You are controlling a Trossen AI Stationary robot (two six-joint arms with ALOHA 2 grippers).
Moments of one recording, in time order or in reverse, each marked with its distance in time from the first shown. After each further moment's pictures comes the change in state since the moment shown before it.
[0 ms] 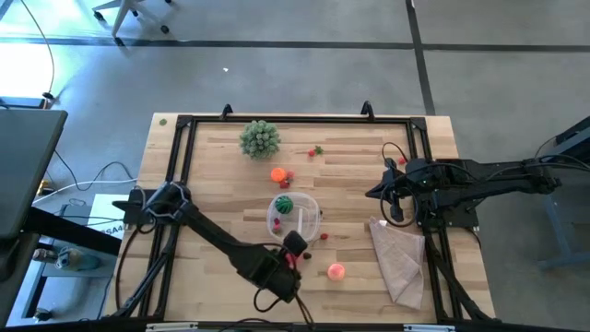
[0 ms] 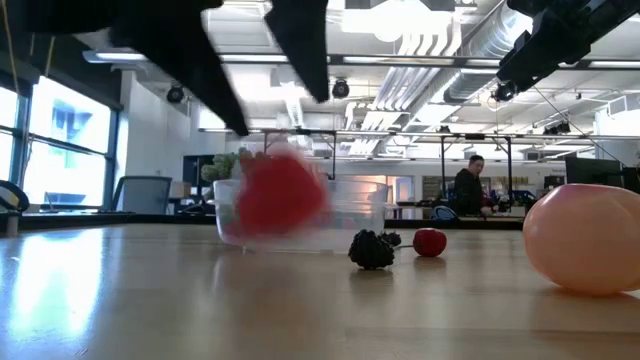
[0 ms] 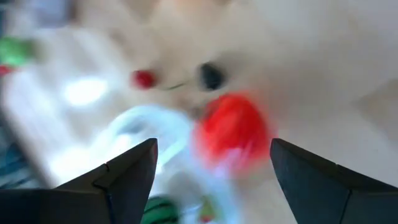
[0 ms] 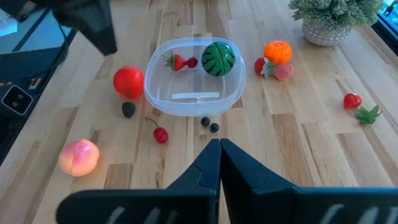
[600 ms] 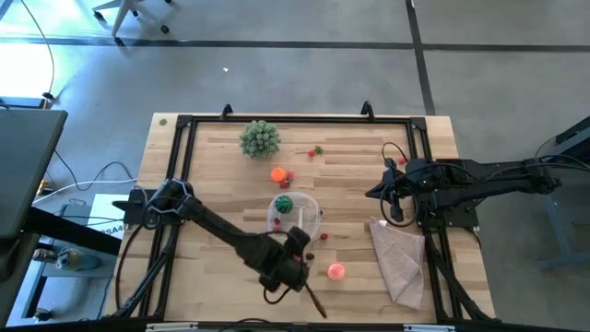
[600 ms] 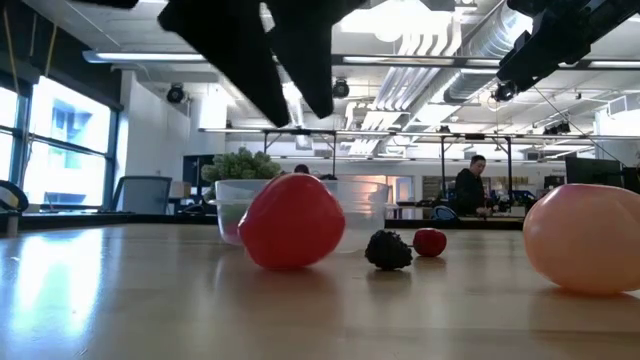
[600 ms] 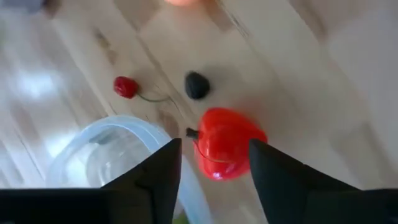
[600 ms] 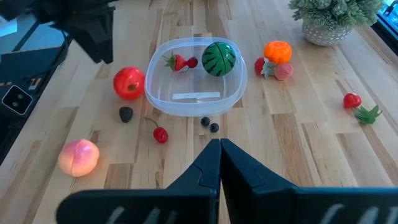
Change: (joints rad) left arm 0.045 0.000 0.019 0.054 0.206 -0.147; right arm 0.000 0.000 0.000 0.000 0.000 0.000
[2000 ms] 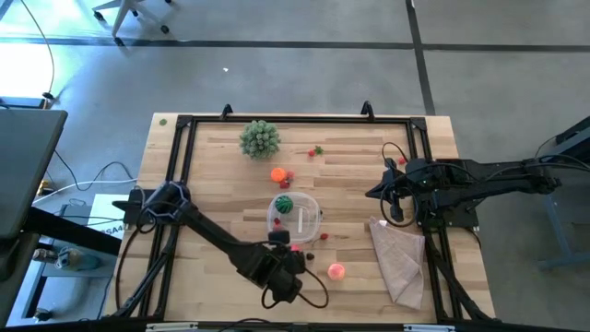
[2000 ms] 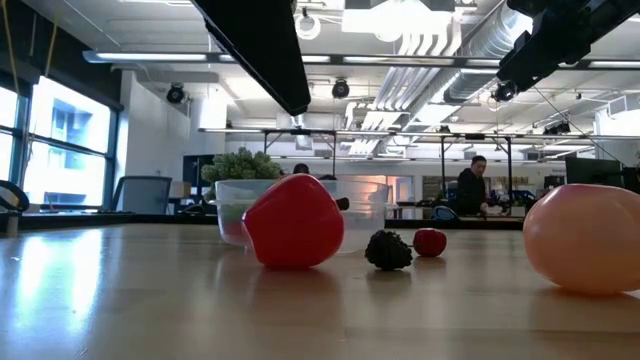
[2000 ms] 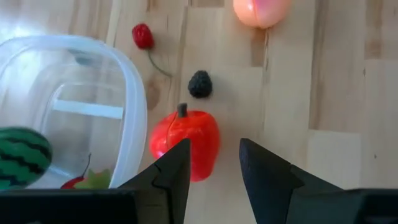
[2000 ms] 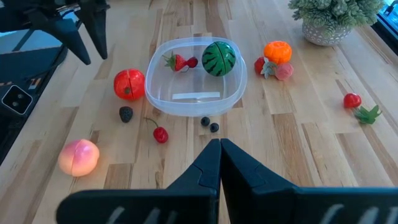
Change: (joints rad) left arm -0.057 -0.009 -0.043 0.051 -0.087 -0.740; right arm 0.000 0.000 0.000 0.000 0.000 0.000
